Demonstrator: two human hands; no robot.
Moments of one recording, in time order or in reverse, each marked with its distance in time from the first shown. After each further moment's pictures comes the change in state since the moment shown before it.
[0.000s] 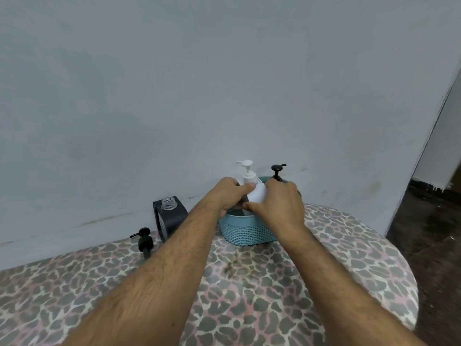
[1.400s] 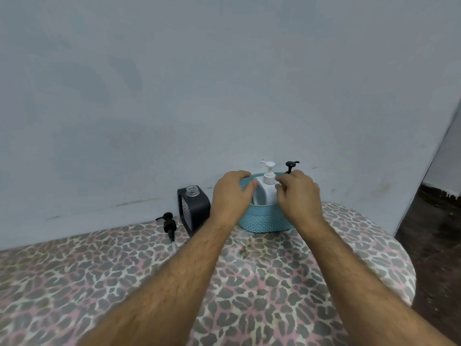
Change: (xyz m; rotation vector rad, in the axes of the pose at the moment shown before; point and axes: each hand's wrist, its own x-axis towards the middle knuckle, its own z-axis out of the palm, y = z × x) left_hand -0.073 -0.015 -0.010 0.462 0.471 0.467; right_hand -0.013 0.003 -0.019 -0.035 0.111 -0.213
